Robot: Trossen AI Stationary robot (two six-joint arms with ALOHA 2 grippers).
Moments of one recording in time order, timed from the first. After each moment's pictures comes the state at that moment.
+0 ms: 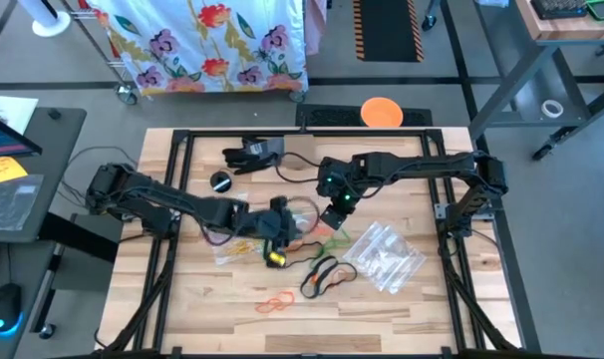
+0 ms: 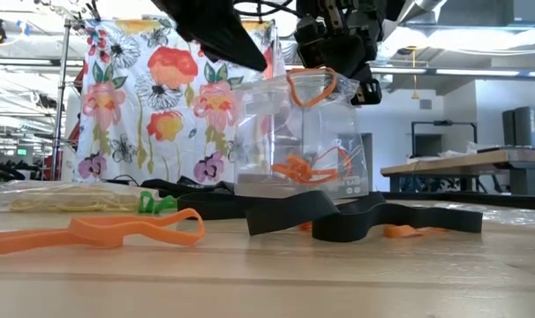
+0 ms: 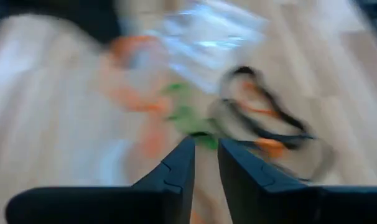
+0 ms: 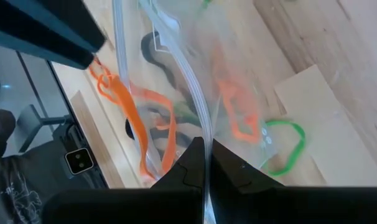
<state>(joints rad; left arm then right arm) -0.22 1.51 1.07 -0.22 -0.23 -0.03 -0.13 1.69 1.37 -0.81 -0.42 0.54</state>
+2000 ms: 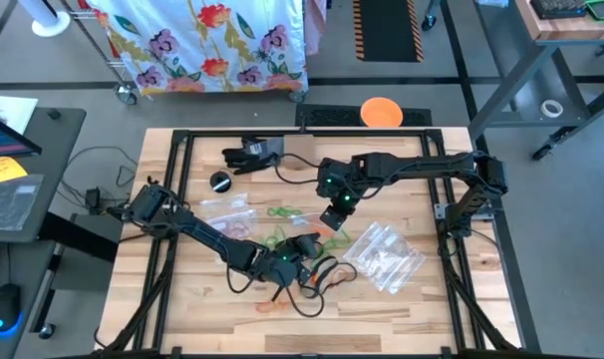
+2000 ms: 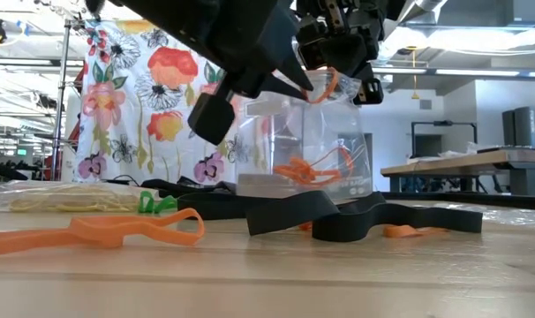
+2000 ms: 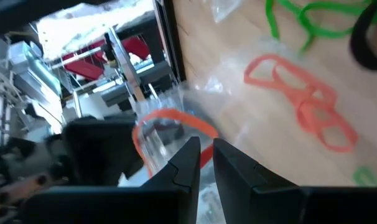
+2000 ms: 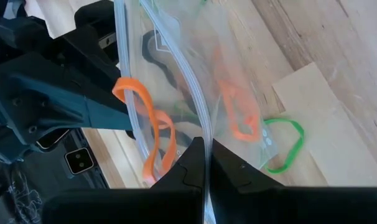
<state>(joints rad) -0.40 1.90 1.10 0.32 -1.00 1.49 -0.13 1.69 1.37 -0.82 -0.42 0.55</state>
